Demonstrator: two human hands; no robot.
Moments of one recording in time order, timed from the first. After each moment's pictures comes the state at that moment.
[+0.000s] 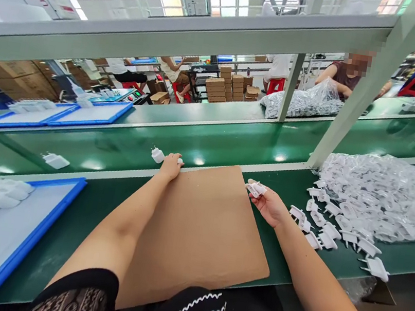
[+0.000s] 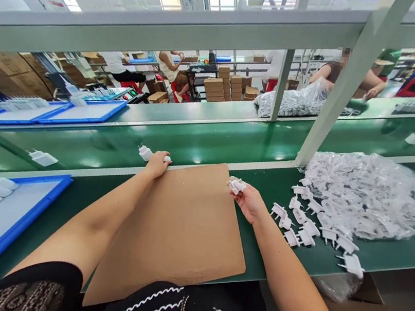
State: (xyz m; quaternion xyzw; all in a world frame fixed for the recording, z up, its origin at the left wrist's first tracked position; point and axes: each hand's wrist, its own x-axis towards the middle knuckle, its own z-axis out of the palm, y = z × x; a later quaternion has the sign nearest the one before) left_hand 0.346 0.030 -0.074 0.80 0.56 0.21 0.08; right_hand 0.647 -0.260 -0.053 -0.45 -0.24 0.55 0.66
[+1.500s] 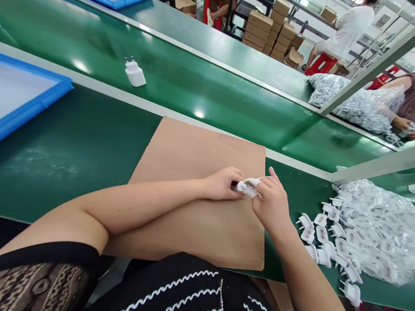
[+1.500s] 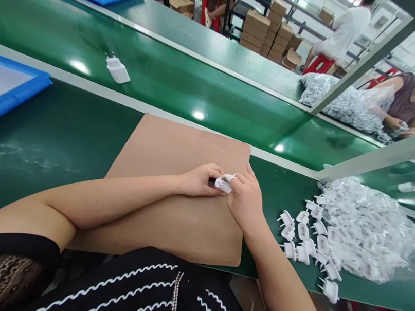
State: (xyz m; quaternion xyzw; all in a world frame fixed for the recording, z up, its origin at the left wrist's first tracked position) left_hand 0.423 -0.162 -0.083 0.81 0.21 0.27 0.47; right_hand 0.599 -0.250 -0.022 -0.53 -0.82 -0.07 0.22
